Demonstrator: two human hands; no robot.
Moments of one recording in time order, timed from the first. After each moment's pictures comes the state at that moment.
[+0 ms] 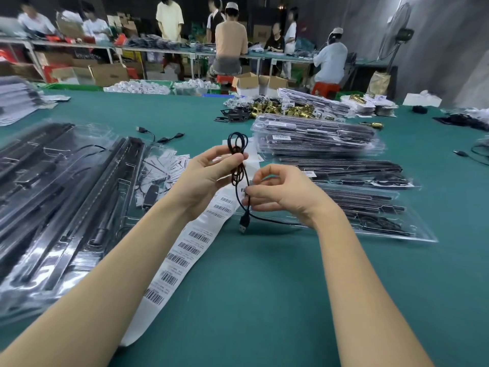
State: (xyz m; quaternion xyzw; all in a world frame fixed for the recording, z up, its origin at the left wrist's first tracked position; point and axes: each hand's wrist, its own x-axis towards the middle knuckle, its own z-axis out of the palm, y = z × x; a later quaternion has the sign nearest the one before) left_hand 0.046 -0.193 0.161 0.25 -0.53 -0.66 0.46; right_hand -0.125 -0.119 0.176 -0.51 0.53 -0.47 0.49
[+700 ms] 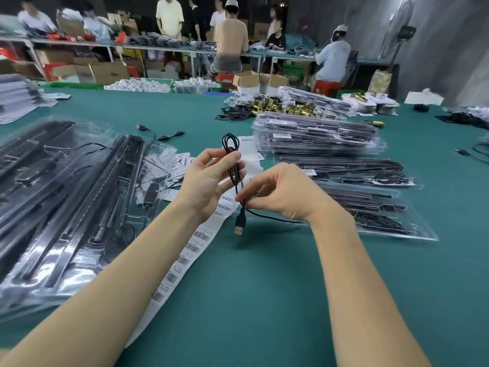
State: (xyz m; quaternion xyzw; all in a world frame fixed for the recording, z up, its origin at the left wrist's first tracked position) left_hand 0.033 -0.187 0.154 0.26 -0.40 -0.69 0.54; right_hand -0.125 -0.116 0.180 -0.72 0.55 -0.32 0.28
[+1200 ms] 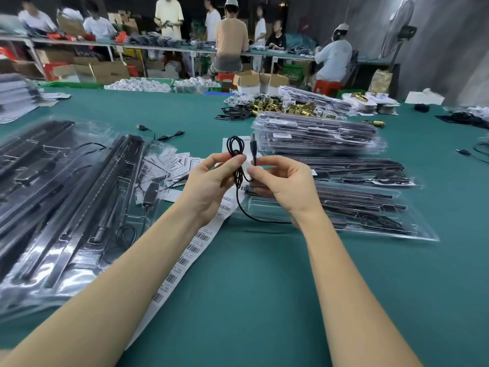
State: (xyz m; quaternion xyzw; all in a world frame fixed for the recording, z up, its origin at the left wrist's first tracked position) left_hand 0.030 -0.183 0.152 0.30 -0.43 -0.69 0.50; right_hand -0.116 -0.131 0.156 -0.47 0.48 -0.63 0.39
